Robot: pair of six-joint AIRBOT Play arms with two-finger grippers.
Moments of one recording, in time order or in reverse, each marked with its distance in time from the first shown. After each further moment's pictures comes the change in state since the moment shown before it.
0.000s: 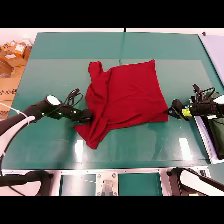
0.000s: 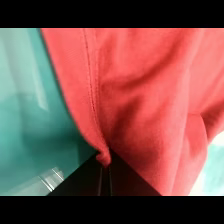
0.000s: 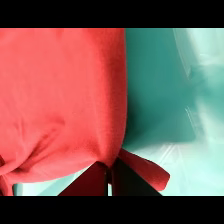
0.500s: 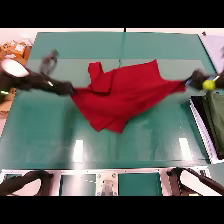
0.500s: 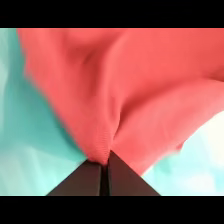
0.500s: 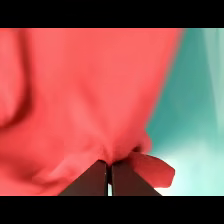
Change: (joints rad) left arm 0.184 0.288 0.451 0.216 -0.288 -0.098; right arm -0.001 0.085 0.506 0.001 0.097 0.024
